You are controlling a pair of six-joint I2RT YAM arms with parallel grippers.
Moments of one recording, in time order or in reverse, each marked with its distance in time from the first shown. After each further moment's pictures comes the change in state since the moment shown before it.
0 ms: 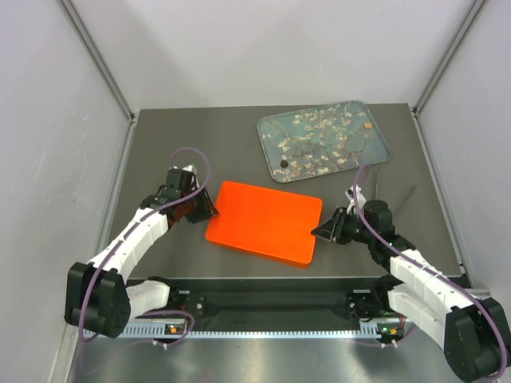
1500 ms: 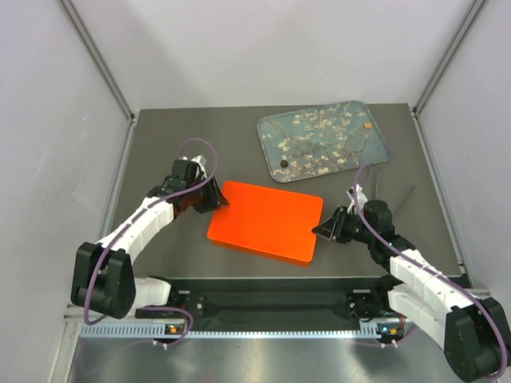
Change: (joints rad) left arm -0.005 0.124 0.067 0.116 0.093 0.026; right arm 0.000 0.001 0.000 -0.002 0.053 0.000
